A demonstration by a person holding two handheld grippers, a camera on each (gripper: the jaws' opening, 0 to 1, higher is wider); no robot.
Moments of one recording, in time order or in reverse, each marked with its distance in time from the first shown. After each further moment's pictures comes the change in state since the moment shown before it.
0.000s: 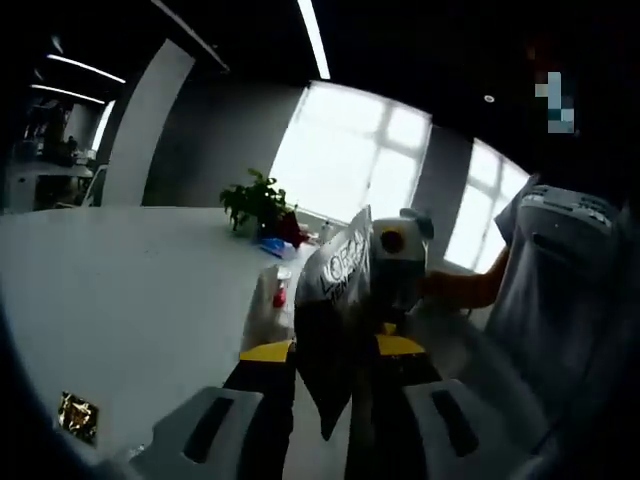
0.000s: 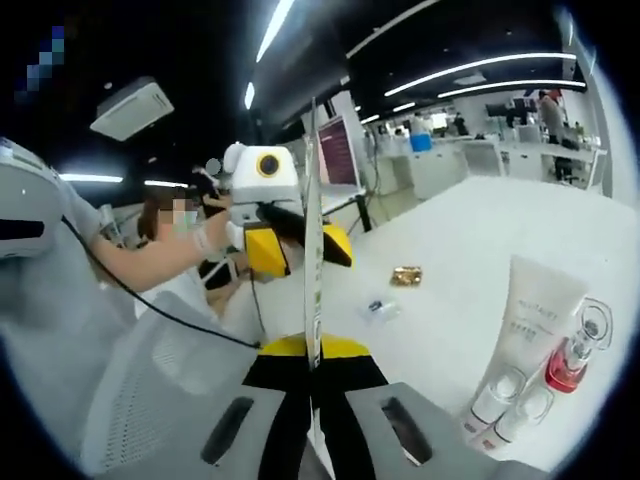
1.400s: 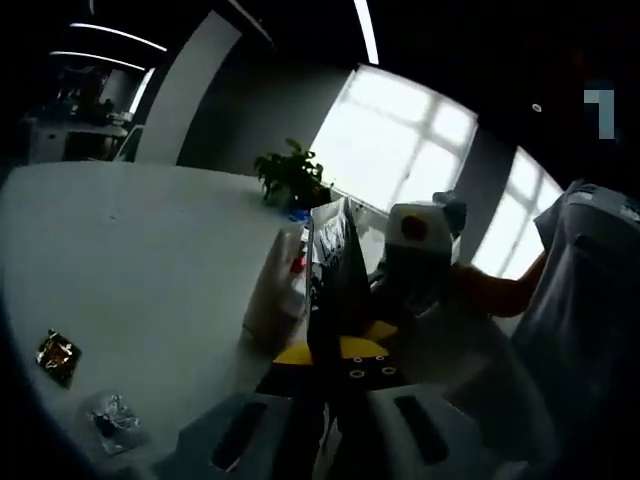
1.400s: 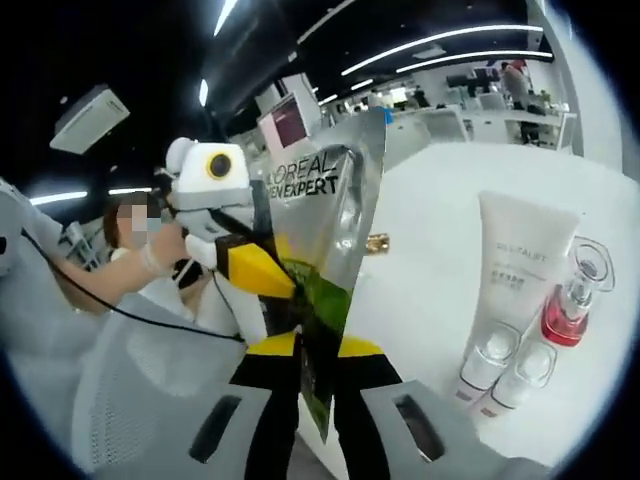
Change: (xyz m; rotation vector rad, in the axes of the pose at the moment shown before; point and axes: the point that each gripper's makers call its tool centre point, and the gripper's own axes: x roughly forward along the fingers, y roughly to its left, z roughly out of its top) left arm 0.019 0.015 -0.039 -0.134 0.094 0.156; right arm 0.004 -0.031 -0.031 0.098 0.102 -0.166
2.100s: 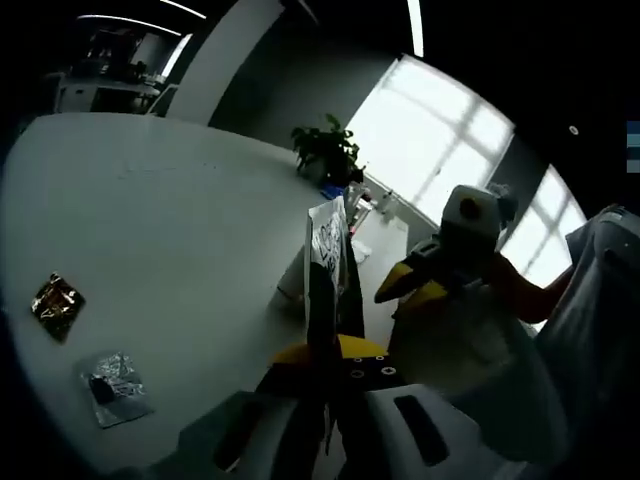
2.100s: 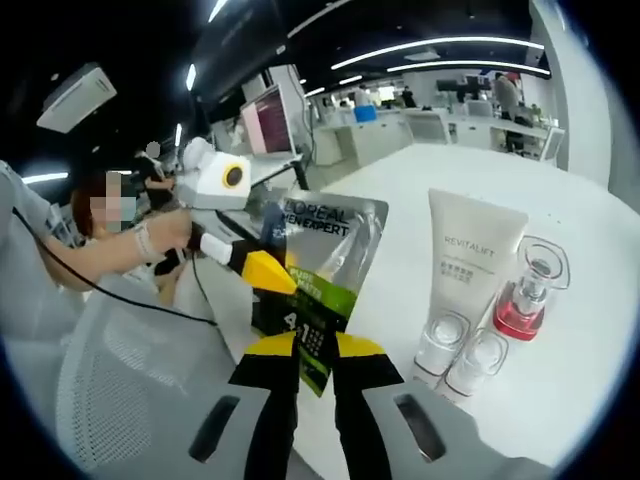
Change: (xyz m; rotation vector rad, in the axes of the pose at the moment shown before) left arm 0.007 0.043 -0.035 -0.143 0.095 0.091; right arm -0.019 -0.021 -0.007 -0.031 0.030 -0.079
